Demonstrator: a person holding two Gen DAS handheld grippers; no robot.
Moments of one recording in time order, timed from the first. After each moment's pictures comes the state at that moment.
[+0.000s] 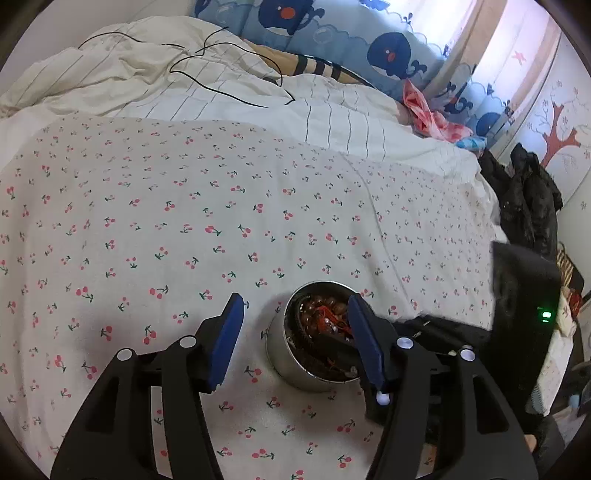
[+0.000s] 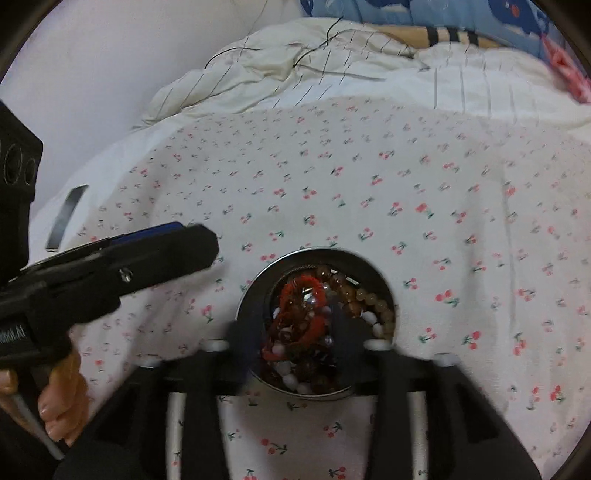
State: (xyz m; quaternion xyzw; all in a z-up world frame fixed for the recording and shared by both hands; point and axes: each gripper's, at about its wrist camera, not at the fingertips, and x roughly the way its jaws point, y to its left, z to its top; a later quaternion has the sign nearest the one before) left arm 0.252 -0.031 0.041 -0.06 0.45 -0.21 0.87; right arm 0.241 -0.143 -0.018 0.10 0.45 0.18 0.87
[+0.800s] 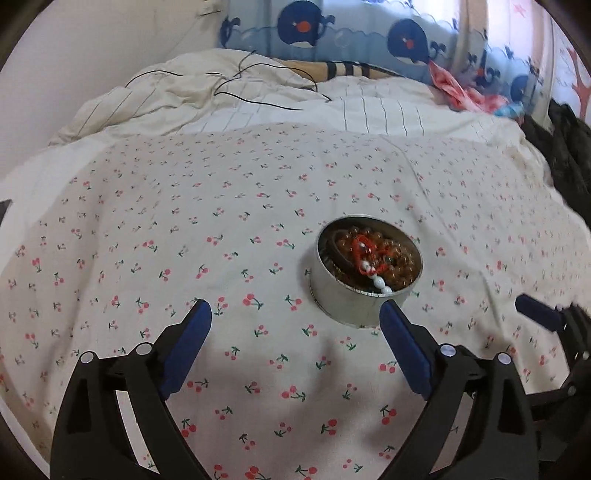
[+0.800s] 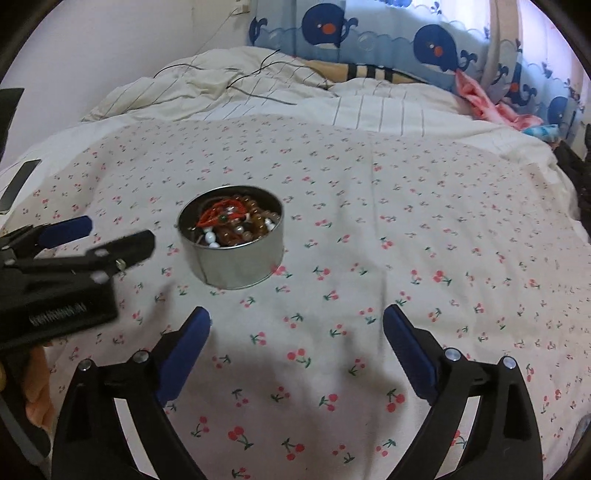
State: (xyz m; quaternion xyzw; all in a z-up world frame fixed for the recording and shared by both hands) left arm 0.169 -0.042 0.026 0.04 0.40 -0.08 0.91; right arm 0.123 -0.164 -0.019 0.02 0.41 0.00 0.91
